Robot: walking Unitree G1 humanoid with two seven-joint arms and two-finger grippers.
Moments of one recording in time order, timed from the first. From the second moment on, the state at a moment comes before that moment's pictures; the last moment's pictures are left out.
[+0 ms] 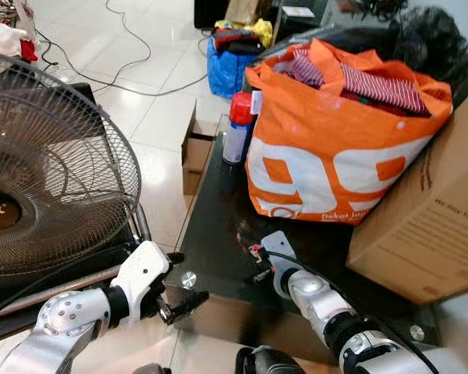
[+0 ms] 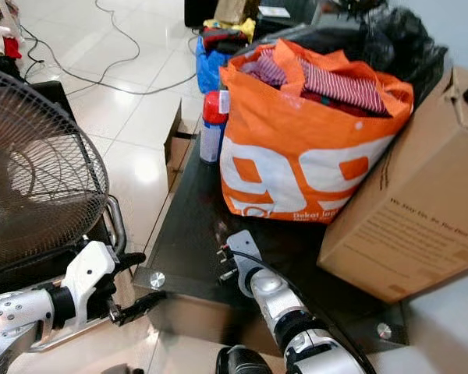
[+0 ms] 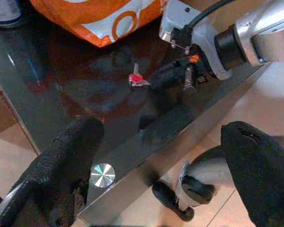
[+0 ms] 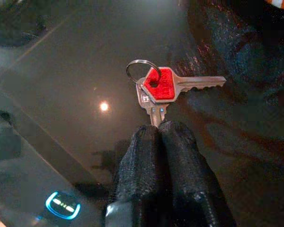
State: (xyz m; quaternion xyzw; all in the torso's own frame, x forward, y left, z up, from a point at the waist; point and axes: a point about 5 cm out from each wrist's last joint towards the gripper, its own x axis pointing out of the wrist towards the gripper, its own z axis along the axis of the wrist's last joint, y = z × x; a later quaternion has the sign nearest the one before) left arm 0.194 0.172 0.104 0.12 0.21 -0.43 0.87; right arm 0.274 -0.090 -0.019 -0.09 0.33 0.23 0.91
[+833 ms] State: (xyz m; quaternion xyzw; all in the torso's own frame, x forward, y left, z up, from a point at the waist) left arm 0.202 0.162 0.105 0.13 0.20 -0.46 0.85; right arm 0.272 -0.090 -0.007 -0.09 0.29 0.24 0.92
